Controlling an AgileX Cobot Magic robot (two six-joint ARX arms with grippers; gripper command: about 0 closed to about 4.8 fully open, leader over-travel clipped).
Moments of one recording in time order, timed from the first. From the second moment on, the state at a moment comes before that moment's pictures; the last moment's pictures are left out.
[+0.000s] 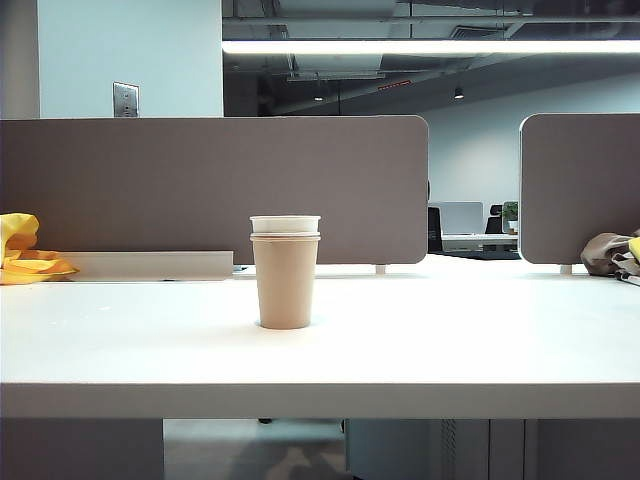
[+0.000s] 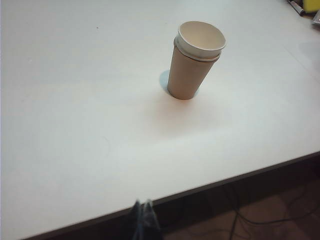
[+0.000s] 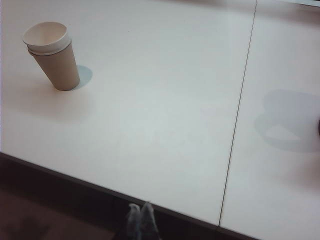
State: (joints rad) left arm -0.26 0.32 0.52 -0.62 0.18 -0.11; right arm 0.21 0.33 0.78 -0.88 -0.11 -0.05
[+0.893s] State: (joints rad) left arm -0.26 0.31 0.40 -0.41 0.04 0.13; right arm 0.21 0.33 0.38 -0.24 -0.13 -0.10
